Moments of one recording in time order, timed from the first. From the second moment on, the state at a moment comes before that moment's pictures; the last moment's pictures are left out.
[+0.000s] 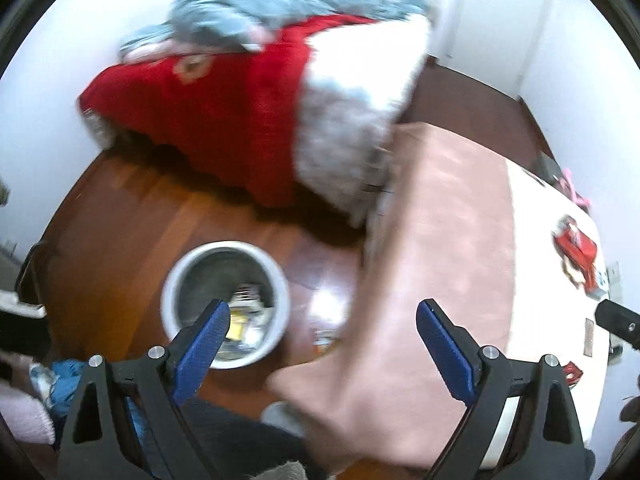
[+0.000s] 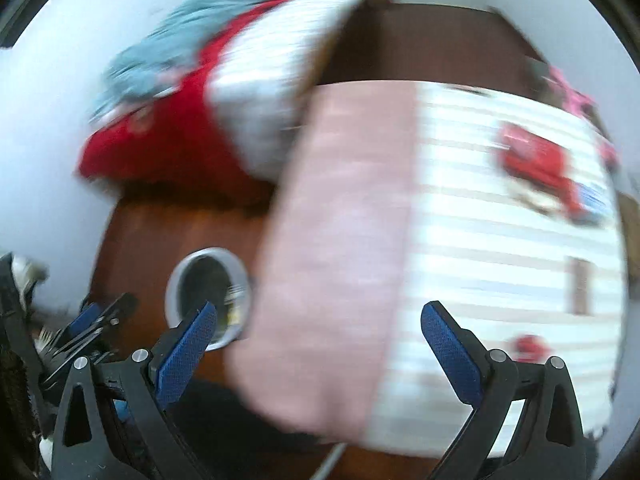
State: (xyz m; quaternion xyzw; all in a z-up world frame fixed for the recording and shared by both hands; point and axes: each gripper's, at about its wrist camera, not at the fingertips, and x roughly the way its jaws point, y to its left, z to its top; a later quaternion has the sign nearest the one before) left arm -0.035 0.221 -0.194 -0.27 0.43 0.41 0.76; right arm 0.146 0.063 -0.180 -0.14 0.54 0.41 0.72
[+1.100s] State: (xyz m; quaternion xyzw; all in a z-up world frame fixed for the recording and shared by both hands) left arm 0.228 0.104 -0.292 -0.16 0.55 0.25 0.78; right arm 0.410 -0.106 -0.304 -0.14 0.59 0.23 0.76
